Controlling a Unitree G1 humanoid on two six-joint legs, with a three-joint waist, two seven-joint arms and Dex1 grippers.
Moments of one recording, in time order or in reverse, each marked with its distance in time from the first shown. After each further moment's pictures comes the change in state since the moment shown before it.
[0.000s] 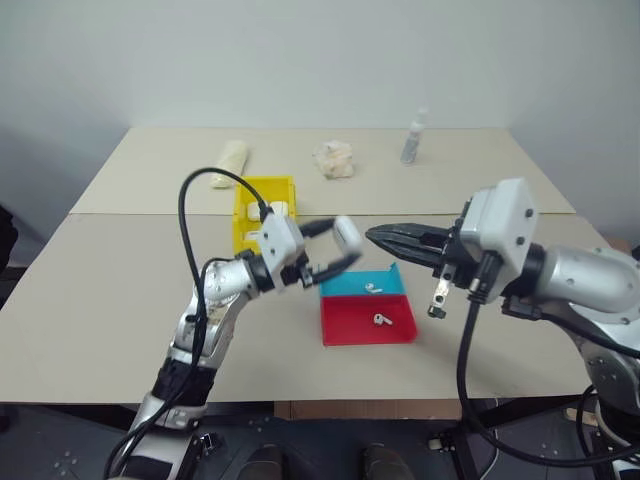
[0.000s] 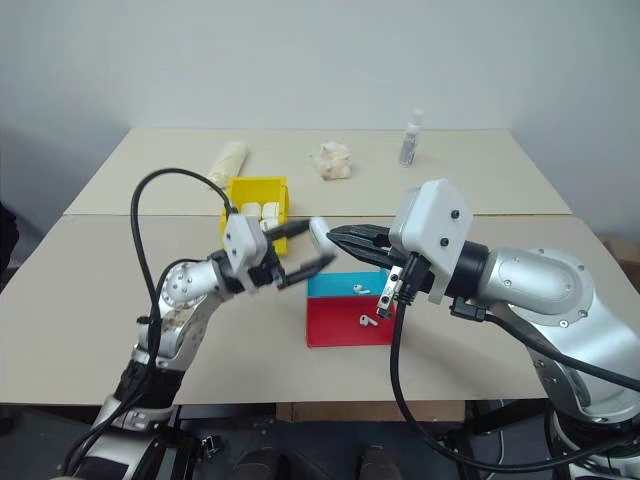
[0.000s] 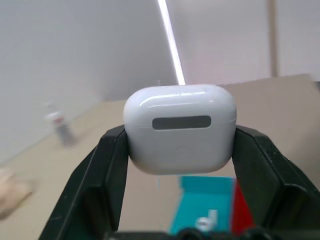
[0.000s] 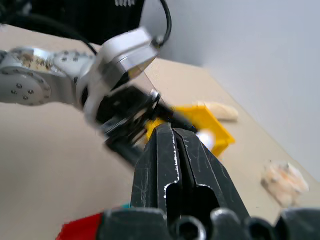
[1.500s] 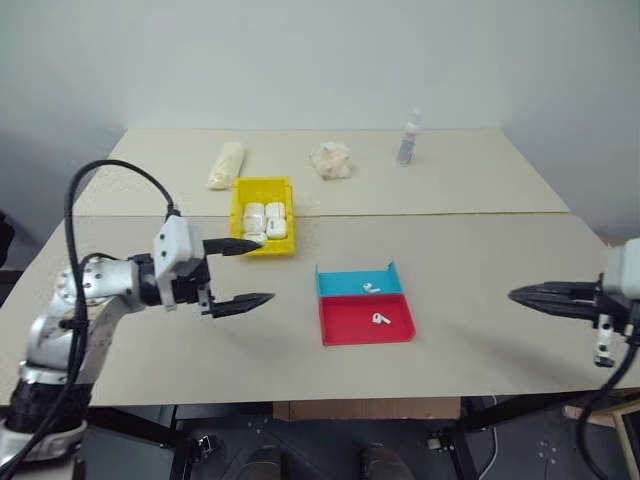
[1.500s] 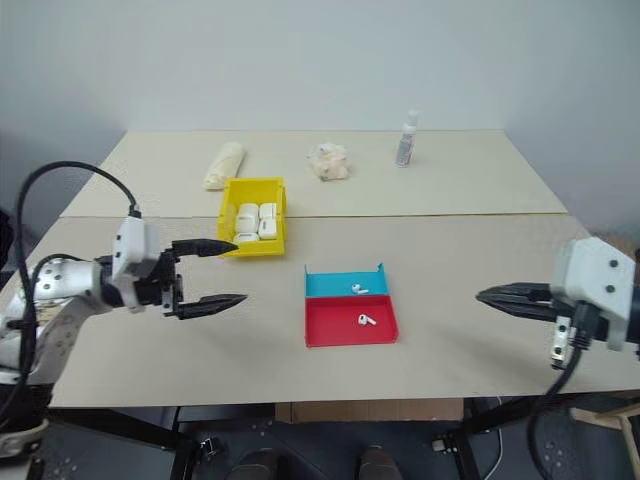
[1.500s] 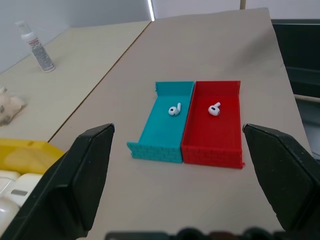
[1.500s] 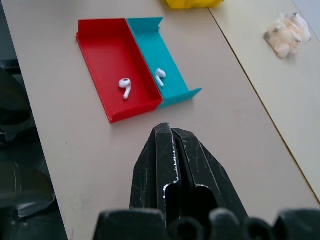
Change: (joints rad) left arm 0.332 0.571 0.239 -0.290 -0.389 0.267 -0.536; right arm 0.536 -0.336 -0.554 0.399 -0.124 -0.380 0.703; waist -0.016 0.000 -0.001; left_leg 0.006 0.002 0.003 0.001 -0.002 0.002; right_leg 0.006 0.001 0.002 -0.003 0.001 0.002
